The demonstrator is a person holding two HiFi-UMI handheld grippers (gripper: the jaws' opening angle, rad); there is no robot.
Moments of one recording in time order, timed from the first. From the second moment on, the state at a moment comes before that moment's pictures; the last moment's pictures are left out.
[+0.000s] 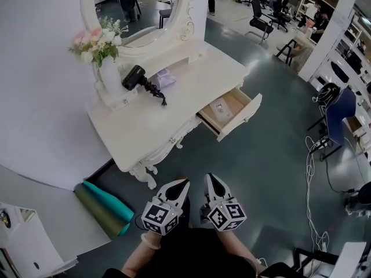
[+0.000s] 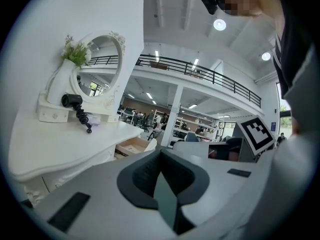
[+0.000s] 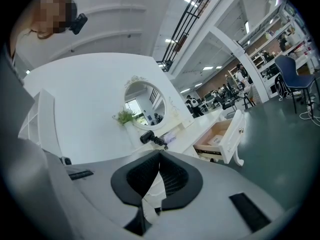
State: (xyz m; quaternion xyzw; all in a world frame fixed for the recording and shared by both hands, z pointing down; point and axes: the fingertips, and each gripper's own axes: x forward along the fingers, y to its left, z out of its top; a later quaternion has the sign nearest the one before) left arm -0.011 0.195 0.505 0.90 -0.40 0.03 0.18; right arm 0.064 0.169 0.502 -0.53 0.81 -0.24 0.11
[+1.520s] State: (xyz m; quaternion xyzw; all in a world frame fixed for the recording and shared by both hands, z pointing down) left arm -0.016 -0.080 0.492 0.92 -0.35 0.02 0.18; right arm 0.056 -0.097 0.494 -0.56 0.78 -0.25 0.13
